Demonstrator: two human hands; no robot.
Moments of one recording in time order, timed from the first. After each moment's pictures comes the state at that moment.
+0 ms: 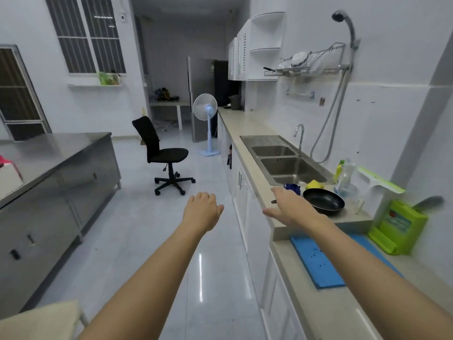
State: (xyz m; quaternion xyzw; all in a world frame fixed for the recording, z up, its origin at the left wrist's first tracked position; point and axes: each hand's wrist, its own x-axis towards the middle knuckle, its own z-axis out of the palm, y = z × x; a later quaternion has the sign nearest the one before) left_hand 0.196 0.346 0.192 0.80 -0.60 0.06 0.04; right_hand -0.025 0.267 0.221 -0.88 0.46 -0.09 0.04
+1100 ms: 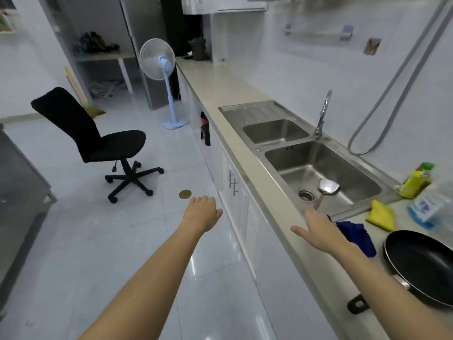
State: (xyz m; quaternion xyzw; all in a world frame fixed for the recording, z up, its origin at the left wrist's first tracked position) left_hand 0.473 -0.243 0.089 0.72 -0.68 -0.07 -0.06; right_hand 0.167 -0.265 0.065 -0.76 0.62 -0.05 0.18
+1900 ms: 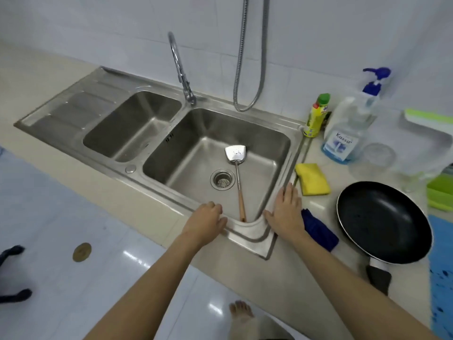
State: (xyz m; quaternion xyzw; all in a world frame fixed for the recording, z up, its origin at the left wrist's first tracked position) left_hand 0.268 -0.549 -0.025 0.40 -0.89 -0.20 -0.10; right_hand 0.077 -0.443 -0.068 -0.43 0.89 -0.04 0.16
